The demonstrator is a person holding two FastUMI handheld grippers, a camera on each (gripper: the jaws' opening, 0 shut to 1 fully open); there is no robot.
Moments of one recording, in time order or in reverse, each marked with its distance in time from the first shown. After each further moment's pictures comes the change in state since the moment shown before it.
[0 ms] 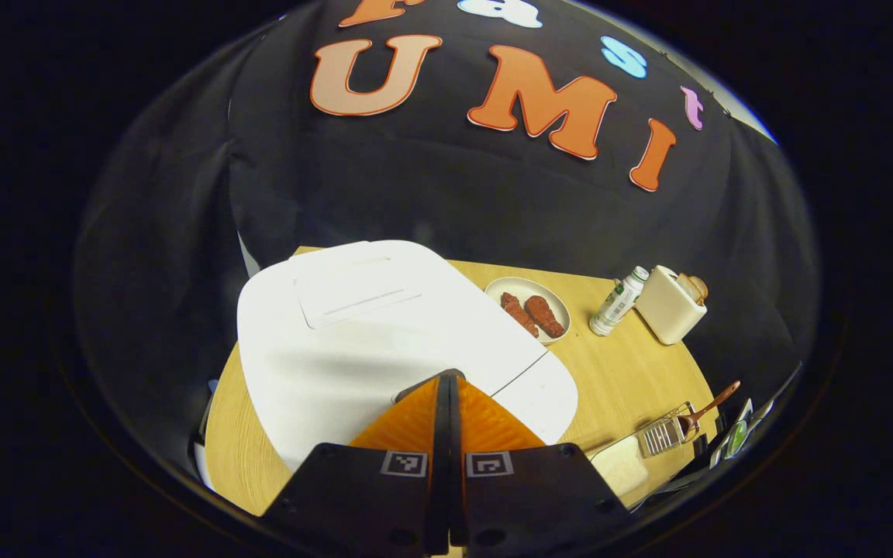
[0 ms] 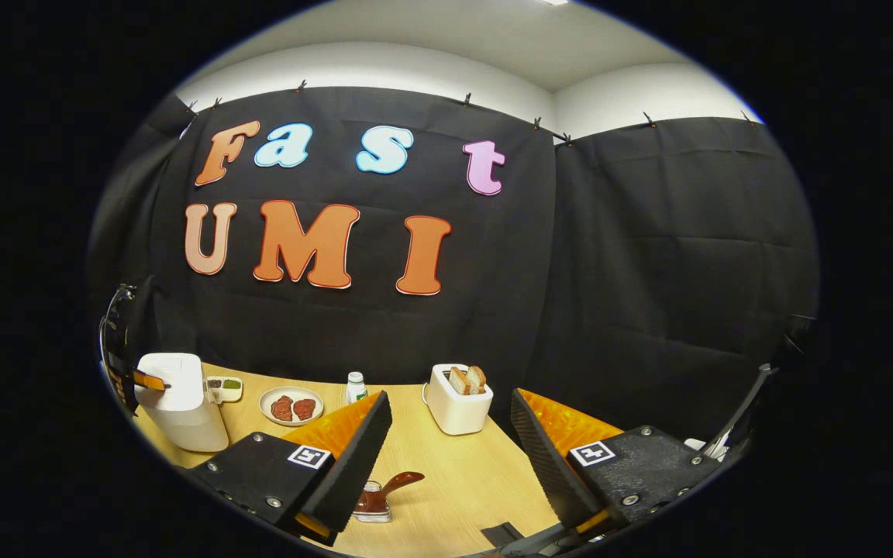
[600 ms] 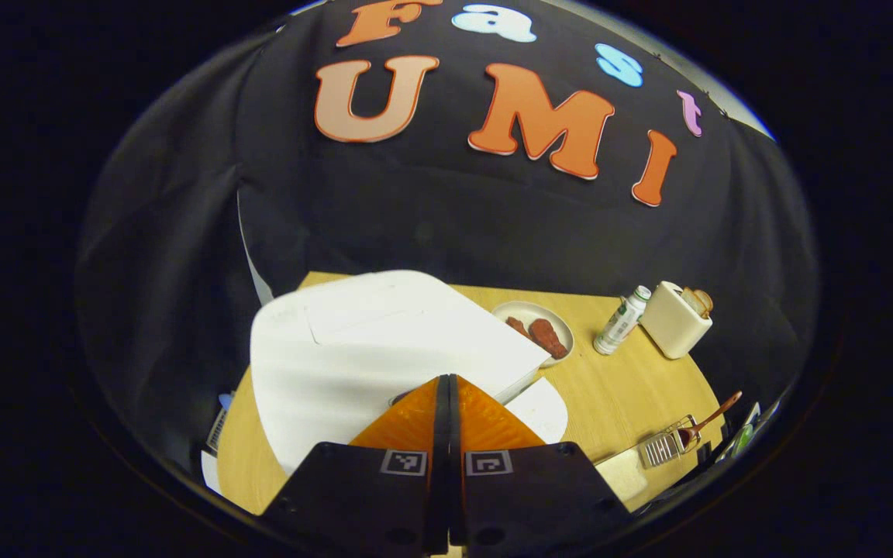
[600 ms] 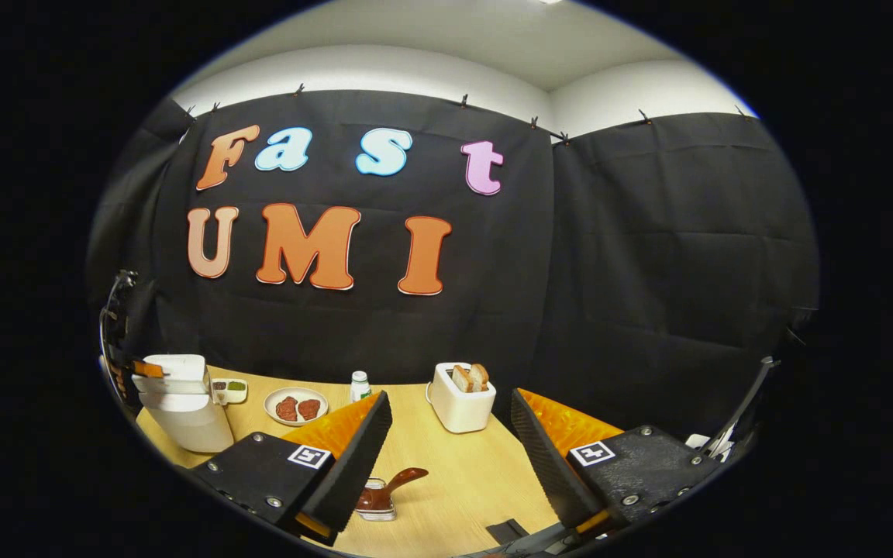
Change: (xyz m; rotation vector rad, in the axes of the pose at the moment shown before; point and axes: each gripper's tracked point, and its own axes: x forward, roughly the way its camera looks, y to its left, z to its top) left arm -0.043 0.008 0.061 0.038 -0.186 0.100; right arm -0.004 -0.001 0.002 0.016 -0.010 0.003
